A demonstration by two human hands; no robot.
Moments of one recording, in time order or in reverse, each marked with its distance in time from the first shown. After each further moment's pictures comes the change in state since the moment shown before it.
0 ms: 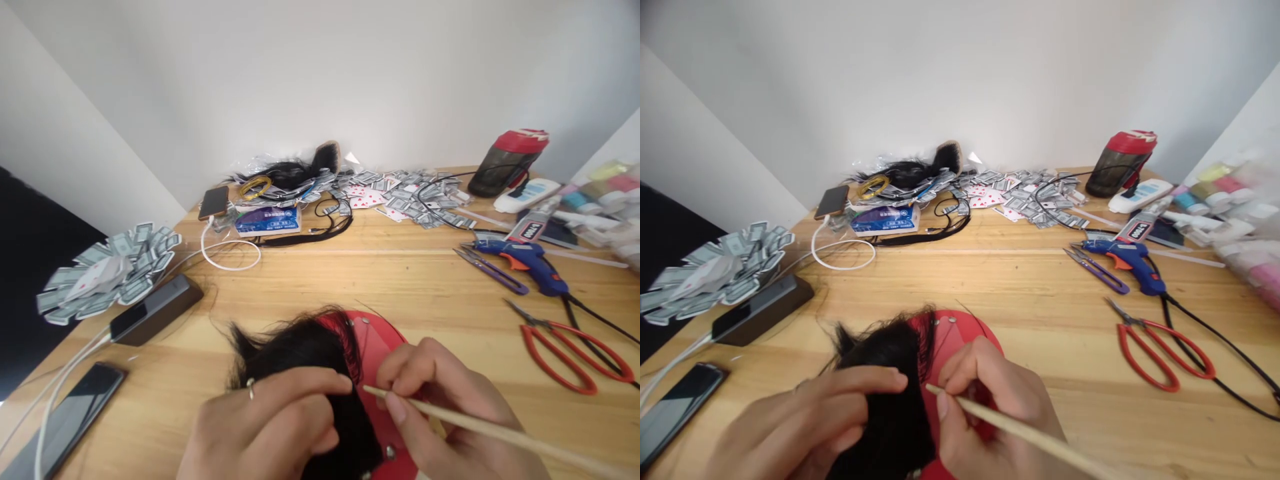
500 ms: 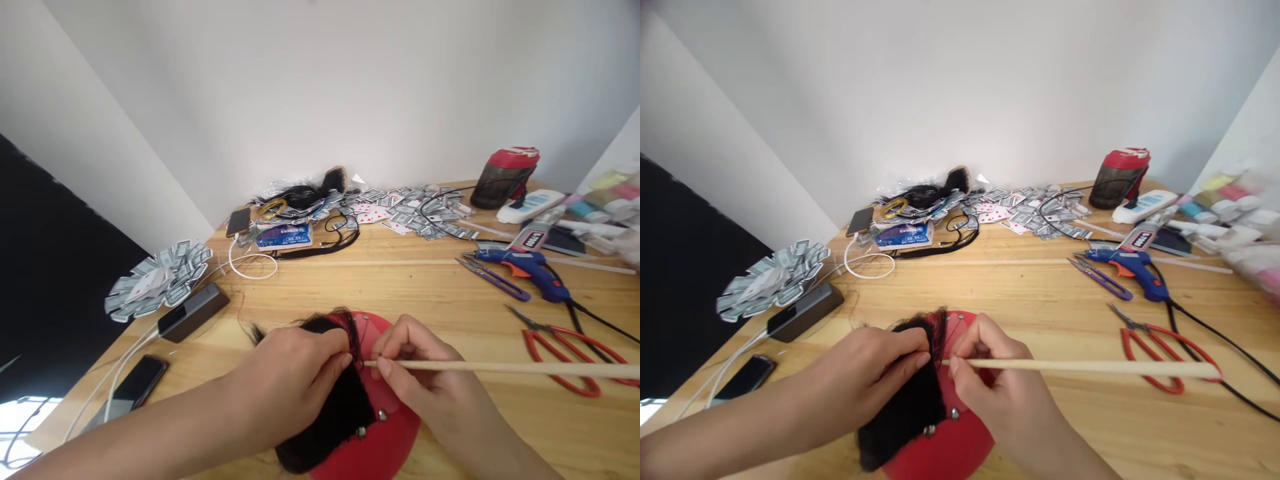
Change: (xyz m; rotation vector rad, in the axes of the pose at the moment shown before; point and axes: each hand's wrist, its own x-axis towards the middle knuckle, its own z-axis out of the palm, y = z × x) left_hand 0.054 0.017 -0.023 0.058 -0.696 -0.386; right_hand 0.008 0.003 -0.002 0.195 -0.090 0.223
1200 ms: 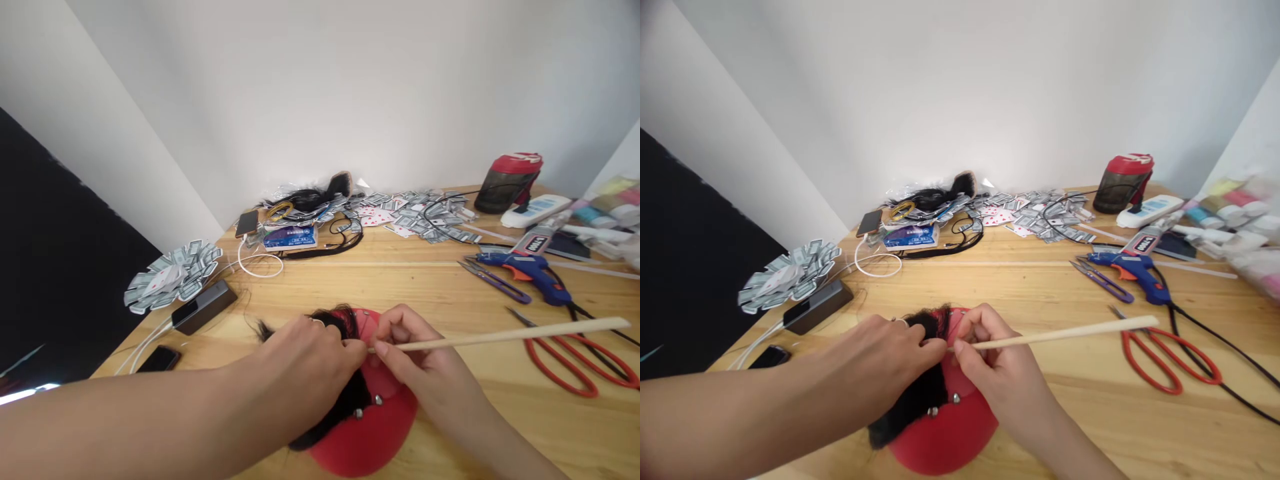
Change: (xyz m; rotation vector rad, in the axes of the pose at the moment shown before) left_hand -0.006 0.012 0.004 0.722 0.062 0.346; right_hand 0.005 0.006 0.002 0.222 -0.068 0.036
